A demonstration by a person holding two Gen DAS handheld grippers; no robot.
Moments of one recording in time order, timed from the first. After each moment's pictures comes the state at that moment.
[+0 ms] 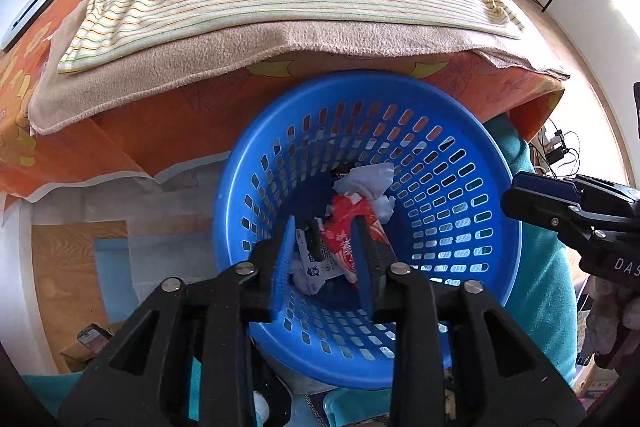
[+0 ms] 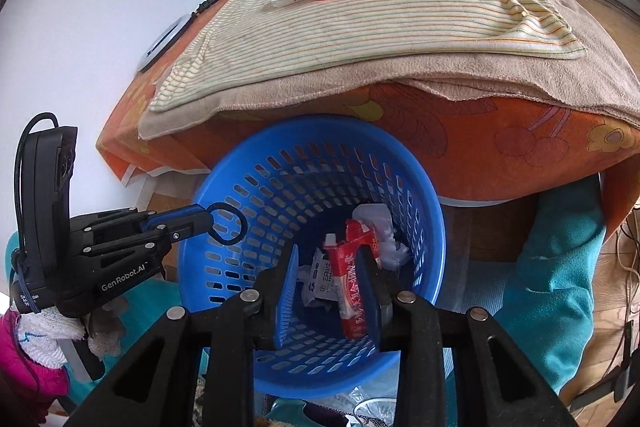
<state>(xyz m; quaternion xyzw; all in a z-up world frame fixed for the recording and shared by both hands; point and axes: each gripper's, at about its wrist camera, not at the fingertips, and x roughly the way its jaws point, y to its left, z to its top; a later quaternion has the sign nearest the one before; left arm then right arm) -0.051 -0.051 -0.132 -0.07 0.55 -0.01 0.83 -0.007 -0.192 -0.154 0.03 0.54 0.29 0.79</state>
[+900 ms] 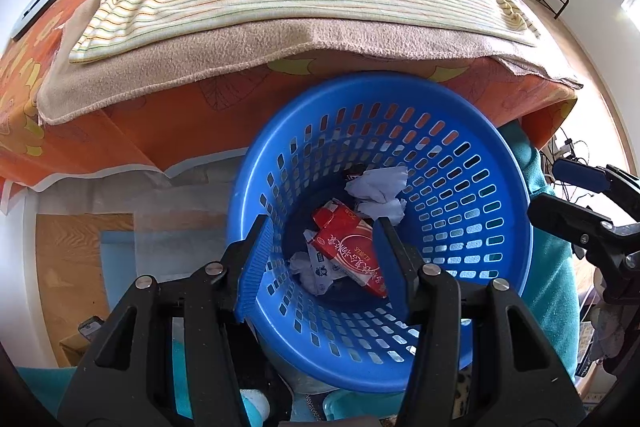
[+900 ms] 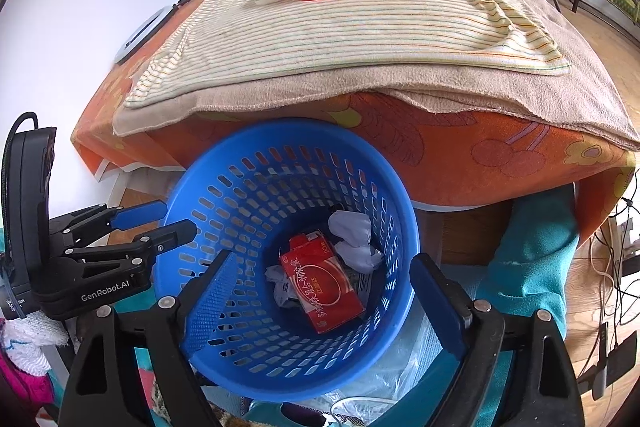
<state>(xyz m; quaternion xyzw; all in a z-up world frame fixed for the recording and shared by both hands) -0.049 -0.043 -0.135 -0.08 0.56 0.01 0.83 -0.003 -0.186 -0.146 -0.02 0.54 0.25 0.80</state>
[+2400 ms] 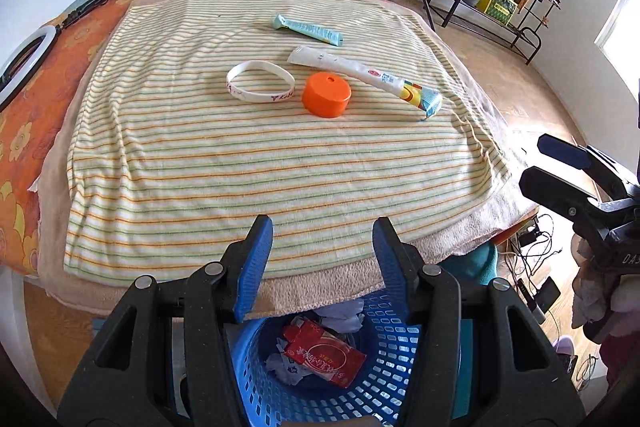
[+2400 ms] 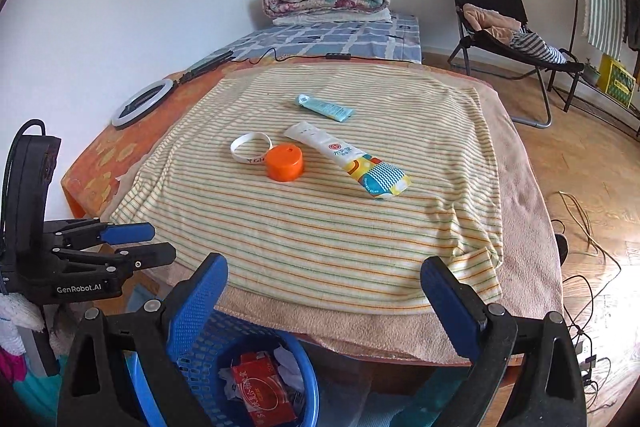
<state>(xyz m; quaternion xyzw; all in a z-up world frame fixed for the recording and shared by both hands) 0.075 -0.030 -0.042 -0.11 0.48 -0.03 0.87 0.107 -0.196 -0.042 -0.06 0.40 0.26 0.87</state>
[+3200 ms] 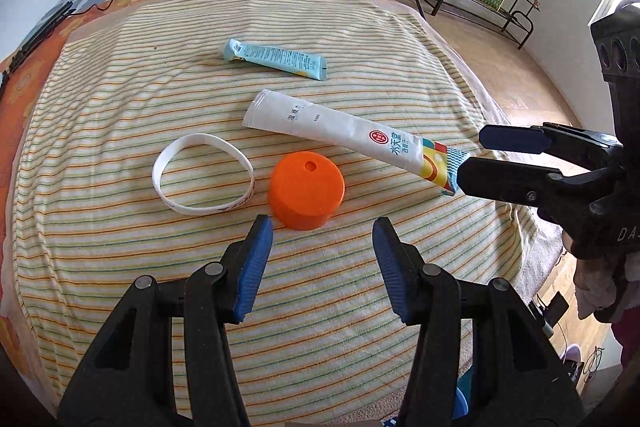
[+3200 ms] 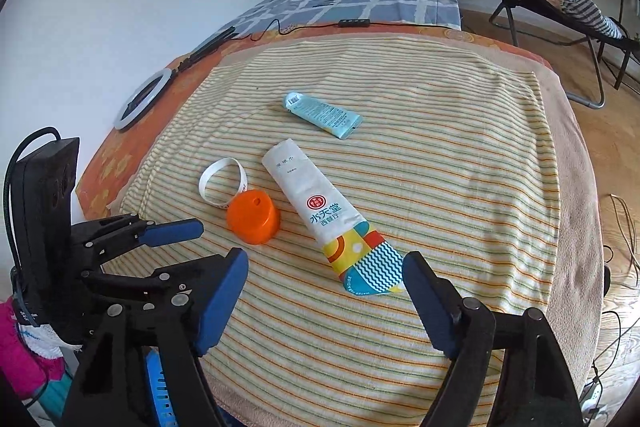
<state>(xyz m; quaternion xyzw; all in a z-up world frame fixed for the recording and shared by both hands) 0.198 -0.039 -0.070 -0.08 0.49 -0.06 0.86 0.253 -0.169 -0.071 -0.04 0.49 0.33 0.81</state>
